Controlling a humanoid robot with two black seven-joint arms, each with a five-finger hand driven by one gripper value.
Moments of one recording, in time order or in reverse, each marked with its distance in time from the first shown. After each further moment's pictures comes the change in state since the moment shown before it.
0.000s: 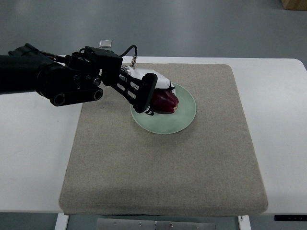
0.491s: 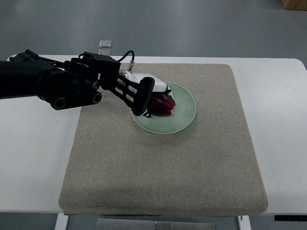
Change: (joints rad) left arm 0.025 0.000 0.001 0.020 -0.003 0.002 0.004; right arm 0.000 0.000 0.000 0.000 0.000 0.000 0.000
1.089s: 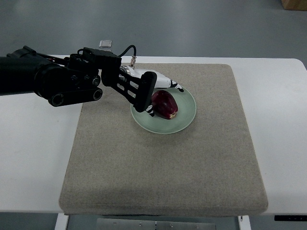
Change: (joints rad) left arm -0.026 0.033 -0.043 -0.044 -0.007 -0.002 -0.010; right arm 0.000 0.000 0.000 0.000 0.000 0.000 0.000
